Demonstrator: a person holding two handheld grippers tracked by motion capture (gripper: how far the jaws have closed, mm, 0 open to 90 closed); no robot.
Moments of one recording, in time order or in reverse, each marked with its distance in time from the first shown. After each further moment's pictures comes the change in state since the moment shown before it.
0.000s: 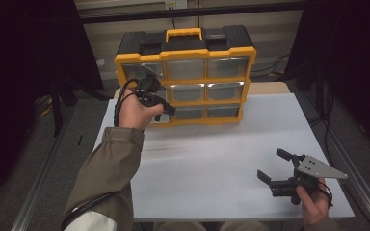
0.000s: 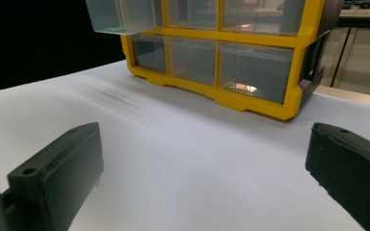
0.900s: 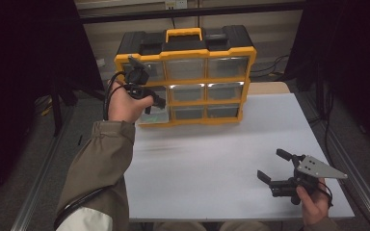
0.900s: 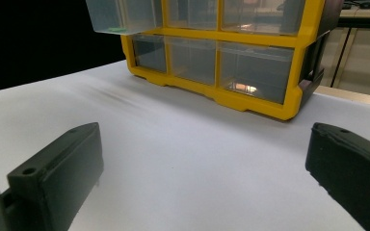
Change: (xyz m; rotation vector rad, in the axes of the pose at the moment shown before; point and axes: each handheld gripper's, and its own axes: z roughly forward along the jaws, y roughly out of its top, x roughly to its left) left arm 0.015 0.008 -0.024 -0.035 0.048 -0.034; right arm 0.000 0.000 0.000 0.000 0.000 0.000
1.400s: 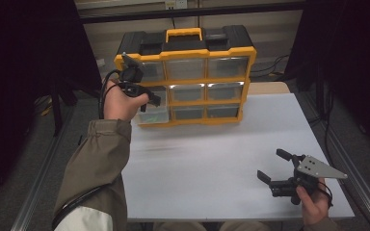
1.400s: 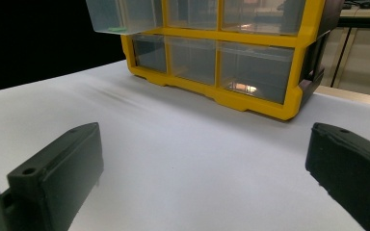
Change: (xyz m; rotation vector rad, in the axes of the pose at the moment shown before) left arm 0.008 0.001 -0.008 -0.028 0.025 -0.027; right arm 0.000 0.000 0.000 -0.002 0.003 0.000
